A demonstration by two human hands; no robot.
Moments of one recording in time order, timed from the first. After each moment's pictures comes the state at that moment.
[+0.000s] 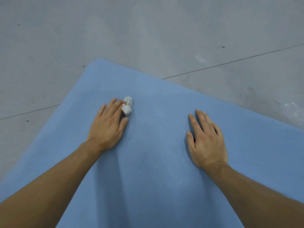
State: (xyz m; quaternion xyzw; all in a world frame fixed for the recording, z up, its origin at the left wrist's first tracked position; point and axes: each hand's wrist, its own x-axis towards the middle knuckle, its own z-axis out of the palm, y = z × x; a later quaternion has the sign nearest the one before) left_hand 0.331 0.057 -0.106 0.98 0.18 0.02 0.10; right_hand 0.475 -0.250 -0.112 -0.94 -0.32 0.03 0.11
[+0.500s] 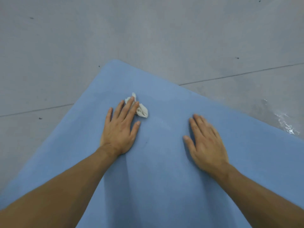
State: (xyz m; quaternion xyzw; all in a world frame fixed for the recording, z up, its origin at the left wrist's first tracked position) left_hand 0.321 0.063 -0.111 0.96 0.23 0.06 0.14; right_hand 0.467 -0.206 -0.104 -0.92 -0.38 0.04 0.09
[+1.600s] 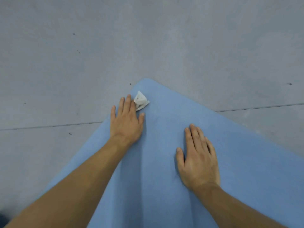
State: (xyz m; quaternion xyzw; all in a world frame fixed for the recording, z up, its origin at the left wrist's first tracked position) left_hand 0.362 0.167 -0.095 0.91 0.41 -0.05 0.06; right_hand 0.440 -0.072 -0.114 -0.92 -0.37 0.04 0.09
